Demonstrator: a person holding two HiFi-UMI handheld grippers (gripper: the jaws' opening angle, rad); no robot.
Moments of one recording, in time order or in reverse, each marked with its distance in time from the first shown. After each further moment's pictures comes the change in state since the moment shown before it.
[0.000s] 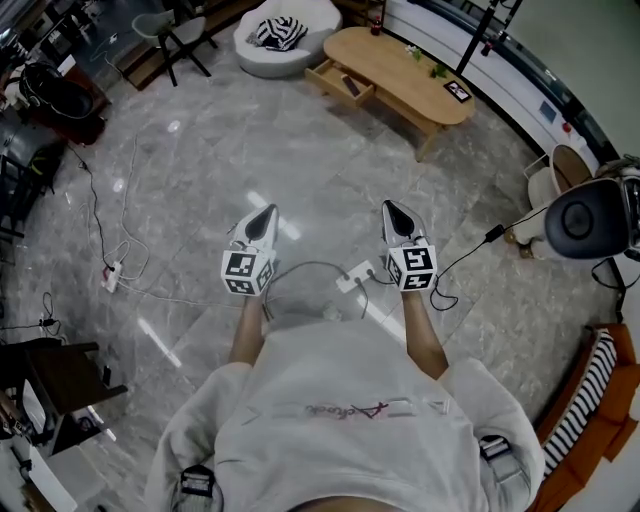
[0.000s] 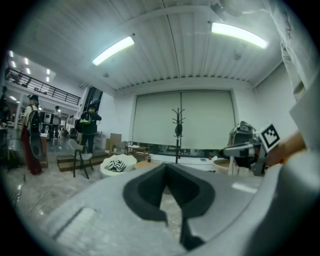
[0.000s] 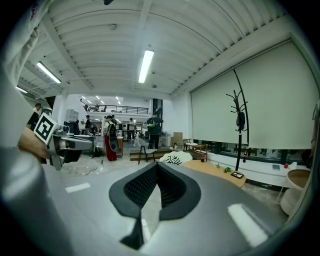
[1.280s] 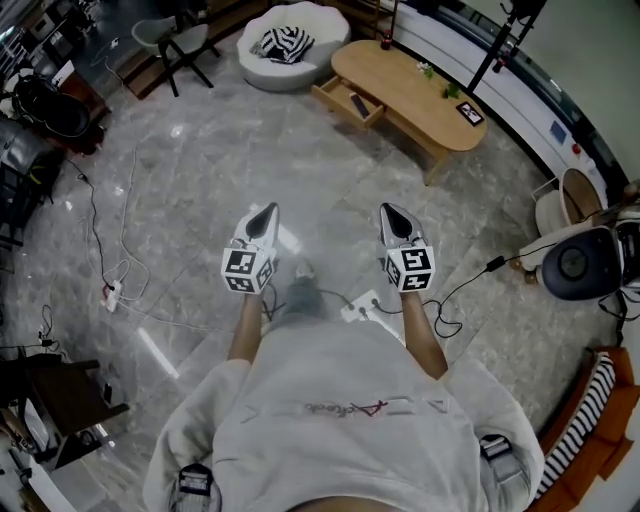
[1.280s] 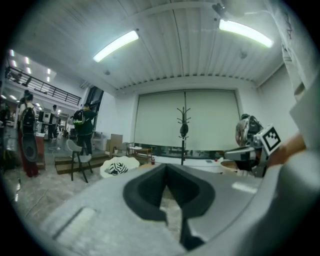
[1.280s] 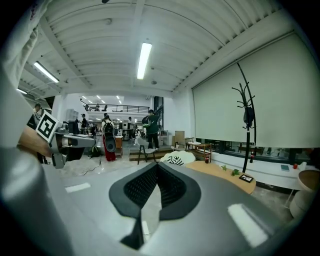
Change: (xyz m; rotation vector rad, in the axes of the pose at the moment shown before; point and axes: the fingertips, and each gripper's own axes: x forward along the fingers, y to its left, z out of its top) left arm 0.128 0.110 0.011 -0.005 -0.008 0.006; right arm 0.163 -0.042 0.007 0.007 0.019 0.026
